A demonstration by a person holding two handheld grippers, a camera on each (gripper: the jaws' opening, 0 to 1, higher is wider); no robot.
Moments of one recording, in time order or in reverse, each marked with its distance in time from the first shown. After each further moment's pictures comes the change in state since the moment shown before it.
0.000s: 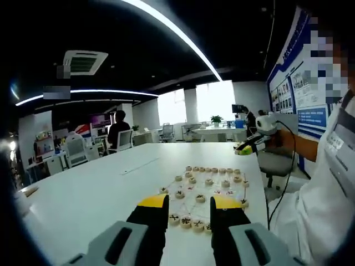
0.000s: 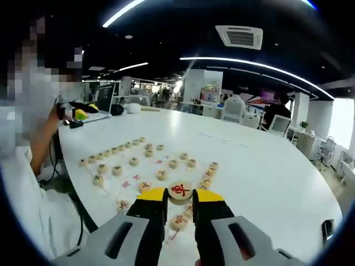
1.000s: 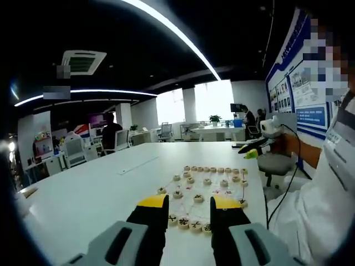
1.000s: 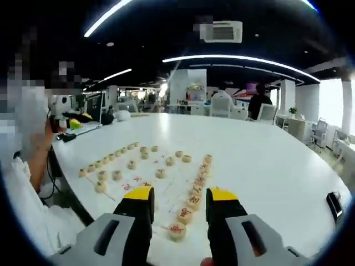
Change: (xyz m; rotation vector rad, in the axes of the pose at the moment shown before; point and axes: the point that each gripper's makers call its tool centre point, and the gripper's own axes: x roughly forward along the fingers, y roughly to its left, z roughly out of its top) left arm 0.008 -0.003 -0.001 0.005 0.007 -0.006; right arm -0.018 -0.011 0.045 0.125 -0.153 -0.066
